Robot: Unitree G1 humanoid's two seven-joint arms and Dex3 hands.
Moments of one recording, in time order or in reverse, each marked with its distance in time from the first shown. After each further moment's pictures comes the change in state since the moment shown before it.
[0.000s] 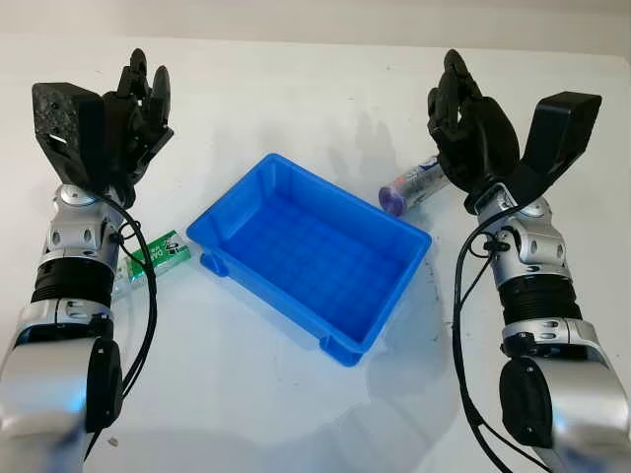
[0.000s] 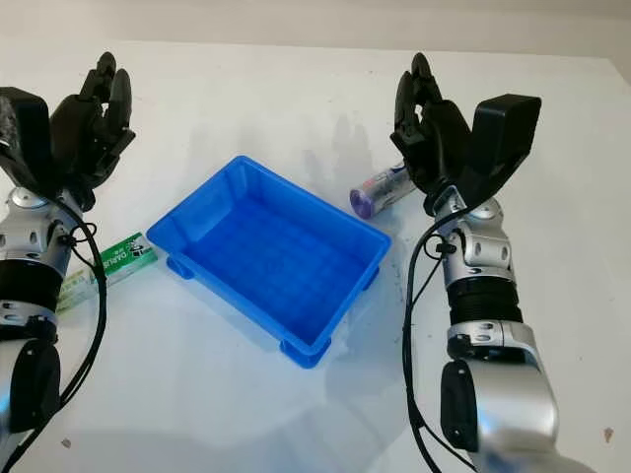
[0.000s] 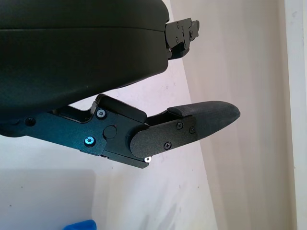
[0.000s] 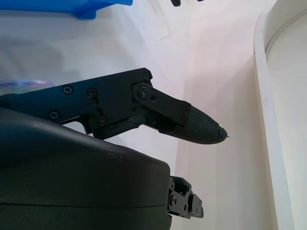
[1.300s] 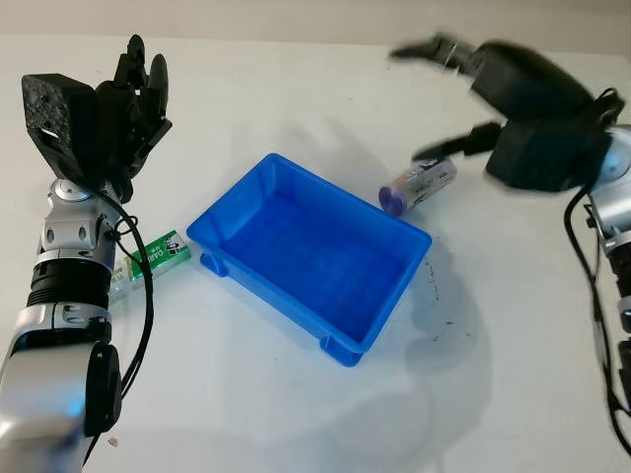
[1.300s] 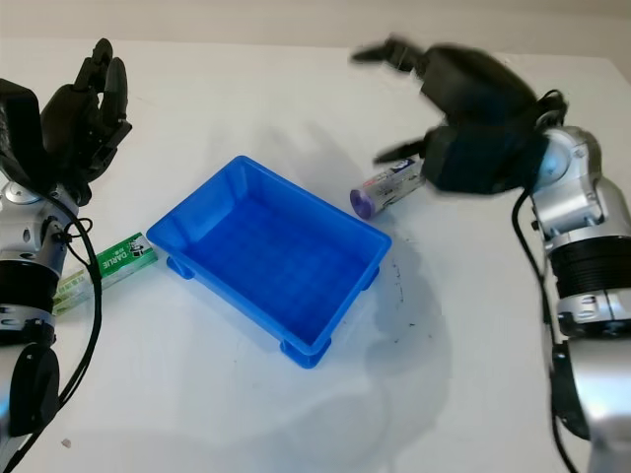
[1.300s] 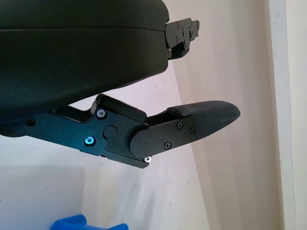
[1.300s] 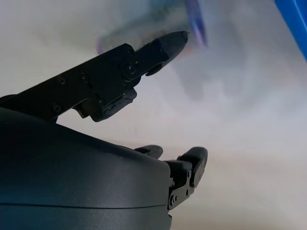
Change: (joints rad) left arm 0.021 0.001 0.006 -0.092 -0.016 0.041 -0.004; right arm -0.105 -0.481 0.463 0.064 -0.838 -0.653 -0.002
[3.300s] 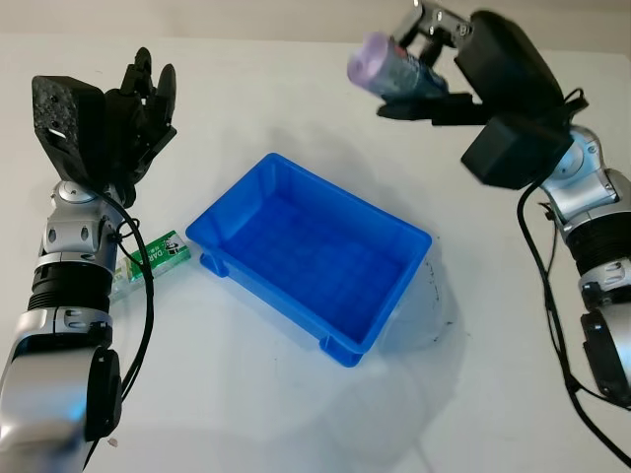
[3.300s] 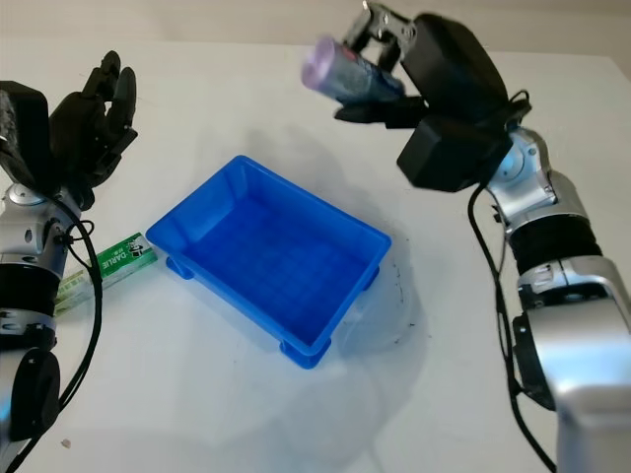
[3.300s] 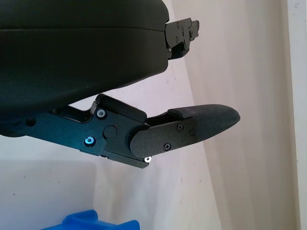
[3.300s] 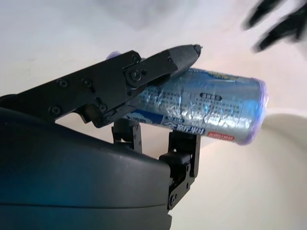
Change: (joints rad) left arm 0.017 -0.003 -0.012 -0.035 0.012 0.069 0.001; right arm -0.043 0.184 -0.087 -0.053 0.434 0.031 -0.070
